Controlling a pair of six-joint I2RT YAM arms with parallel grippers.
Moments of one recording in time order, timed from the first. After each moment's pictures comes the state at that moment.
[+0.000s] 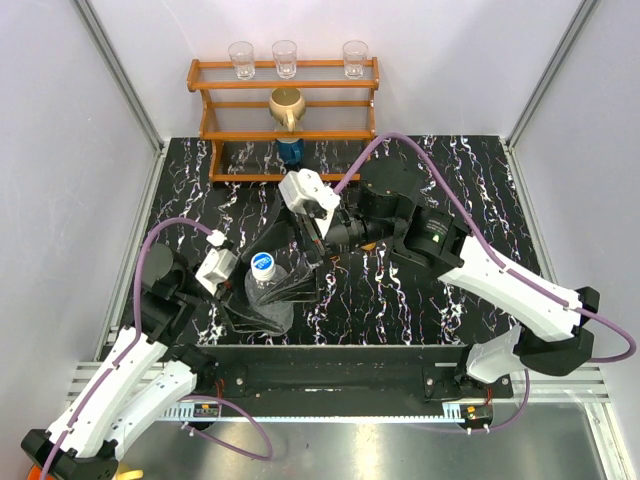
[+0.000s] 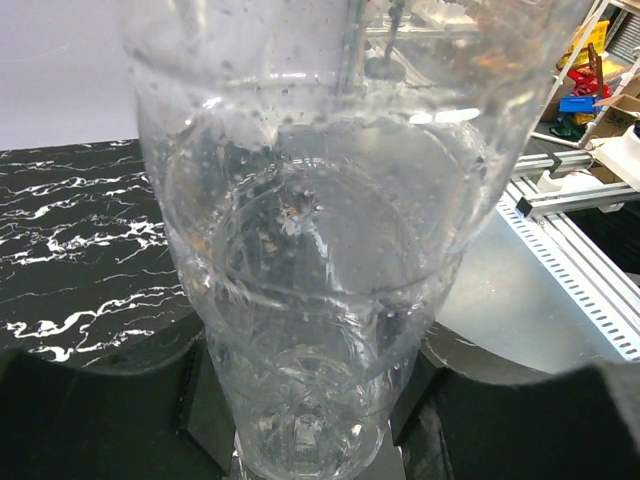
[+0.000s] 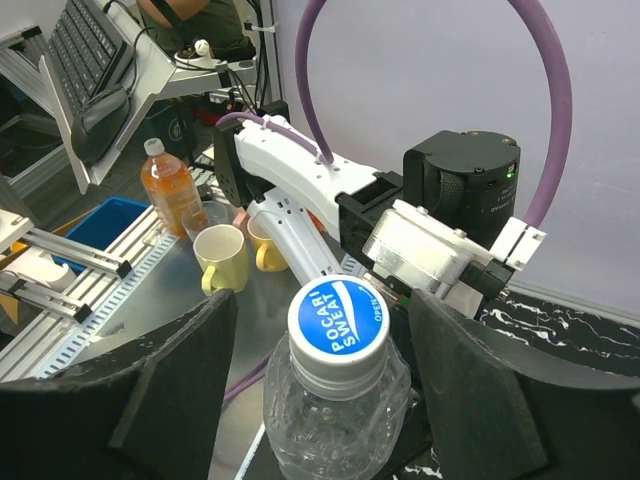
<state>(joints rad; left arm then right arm) -0.48 0.62 0.70 0.18 1.40 -0.35 1.13 1.45 1.77 -0.25 -0.83 0.04</state>
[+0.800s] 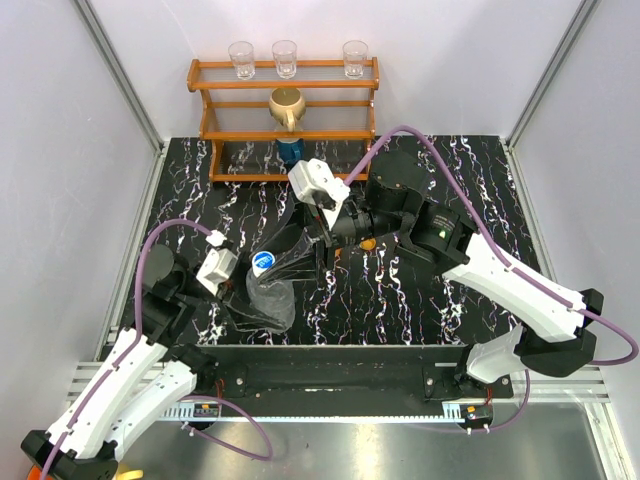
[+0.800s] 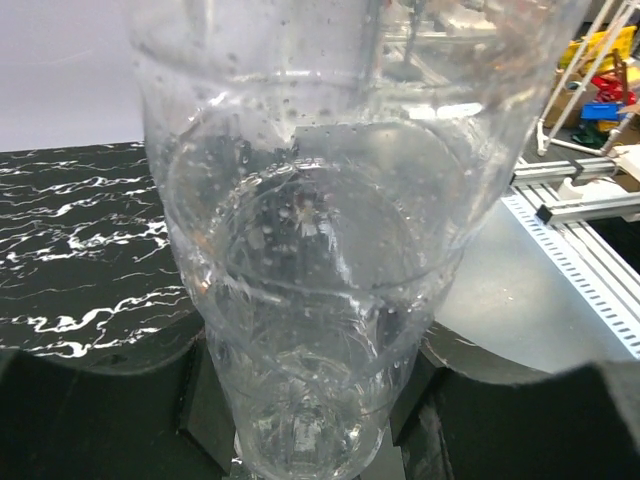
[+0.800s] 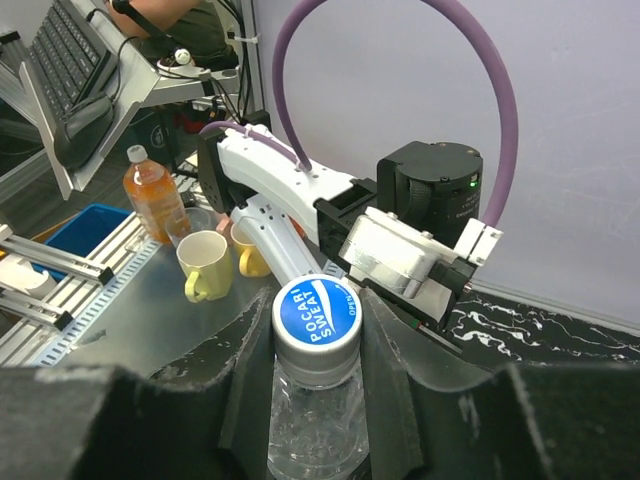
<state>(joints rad) -0.48 0.61 0.69 0.17 1.37 -0.33 1.10 1.44 1.79 -0.24 -0.83 0.03</state>
